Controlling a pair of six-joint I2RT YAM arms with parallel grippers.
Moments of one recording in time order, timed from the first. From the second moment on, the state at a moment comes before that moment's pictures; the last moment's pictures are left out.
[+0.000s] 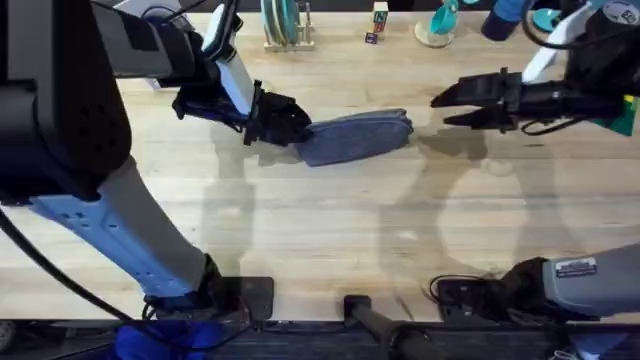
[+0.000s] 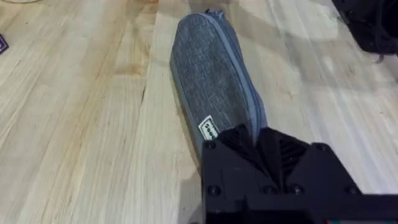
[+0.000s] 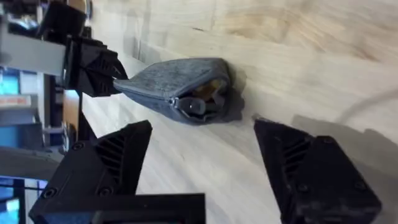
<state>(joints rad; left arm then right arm) 0.07 1.95 1.15 -1.04 1.21 1.73 -0.30 1.68 1.02 -0.78 -1.01 -0.26</state>
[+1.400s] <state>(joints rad) 0.07 1.95 1.15 -1.04 1.21 1.73 -0.07 1.79 1.02 -0.55 -1.08 -0.05</state>
